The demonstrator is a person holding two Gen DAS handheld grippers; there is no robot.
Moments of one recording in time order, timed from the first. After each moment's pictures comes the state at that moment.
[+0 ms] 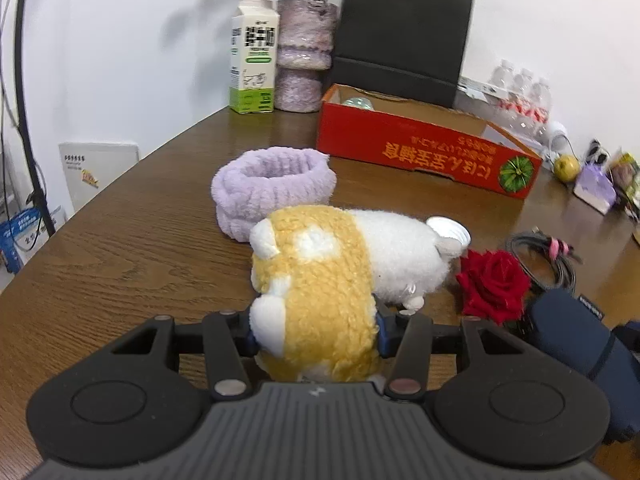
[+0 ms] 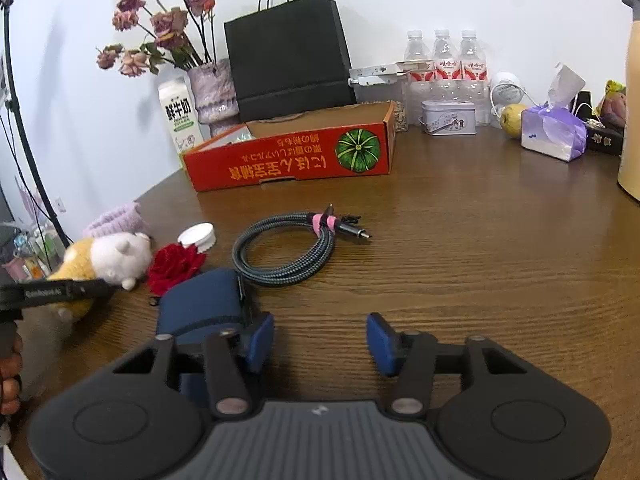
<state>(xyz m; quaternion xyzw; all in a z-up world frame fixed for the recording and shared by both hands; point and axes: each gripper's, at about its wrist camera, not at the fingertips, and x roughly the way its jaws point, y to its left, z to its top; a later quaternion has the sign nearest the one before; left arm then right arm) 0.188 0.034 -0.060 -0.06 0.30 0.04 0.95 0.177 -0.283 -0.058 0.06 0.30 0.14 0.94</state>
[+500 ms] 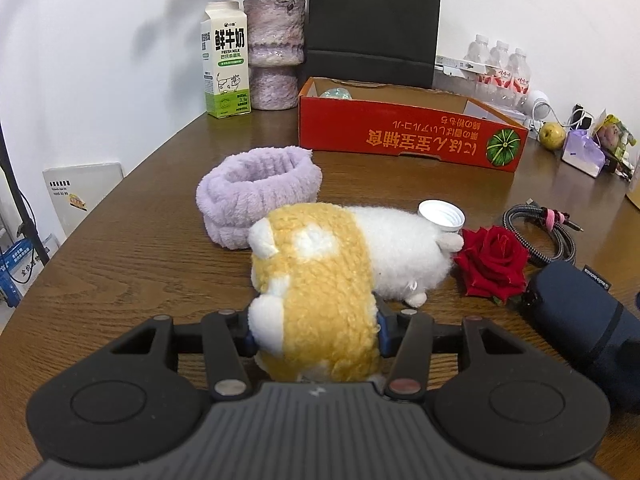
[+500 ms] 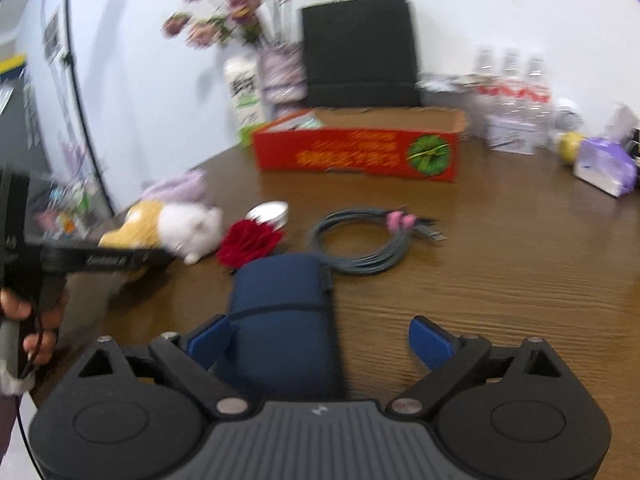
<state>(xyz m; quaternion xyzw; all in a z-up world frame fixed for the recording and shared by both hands) 0.194 0.033 -0.061 -0.02 0.31 0.02 0.95 0.163 -0.241 -0.045 -0.01 0.31 0.22 0.93</state>
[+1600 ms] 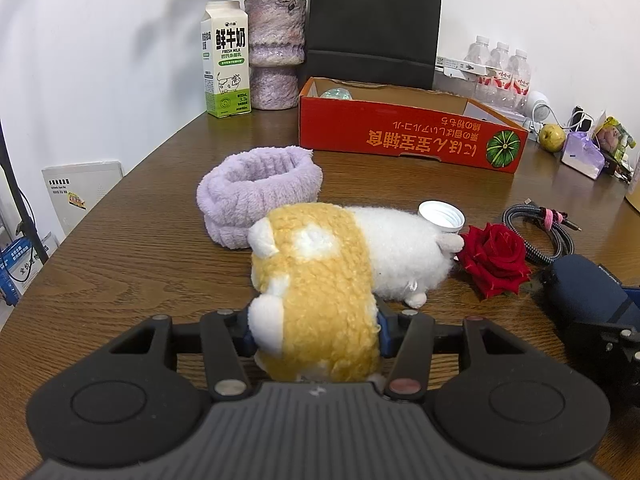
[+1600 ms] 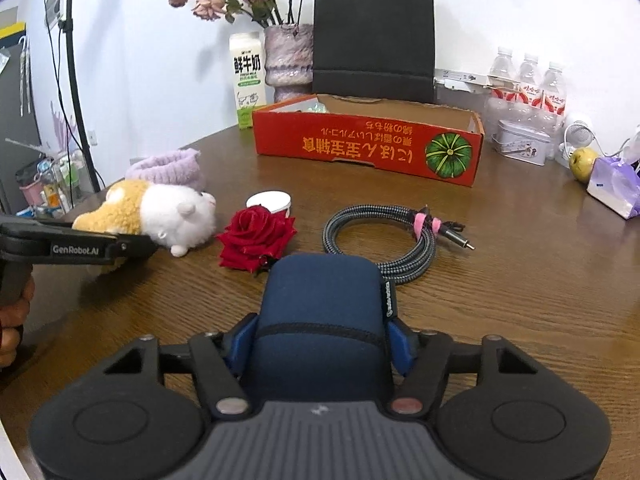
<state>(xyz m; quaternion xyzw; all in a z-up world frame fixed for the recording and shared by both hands) 0.193 0.034 -0.060 -0.02 0.31 0.02 0.95 0.184 -0.212 -0.057 -0.04 0.31 0.19 0.93</state>
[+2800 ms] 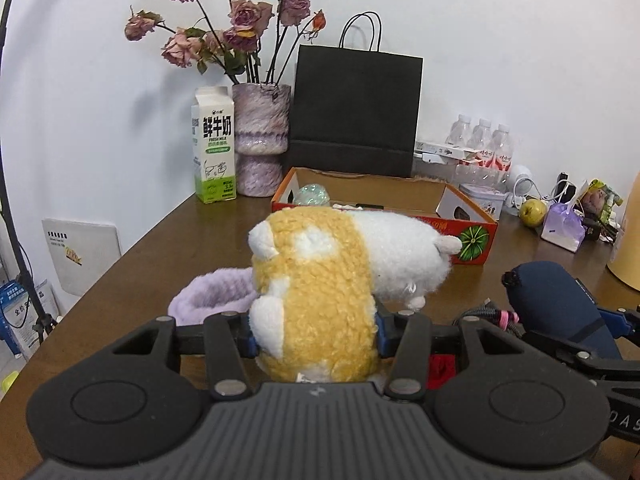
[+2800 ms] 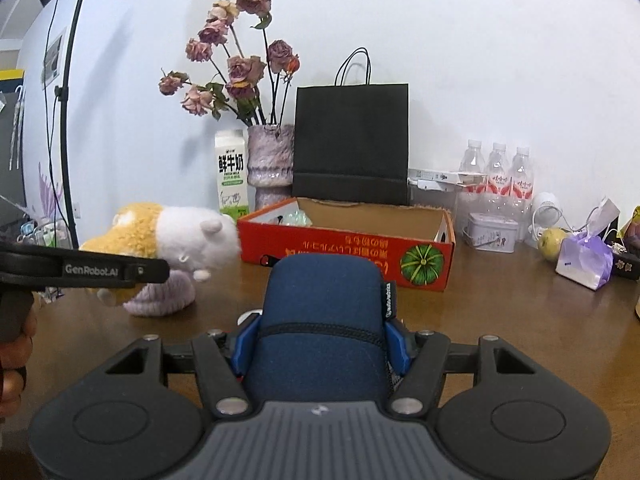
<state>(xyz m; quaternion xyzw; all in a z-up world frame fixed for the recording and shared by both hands) 0.198 -0.005 -0.002 -0.03 0.21 0.02 0.98 0.177 -0.204 -0.011 -0.02 0.18 0.16 0.97</state>
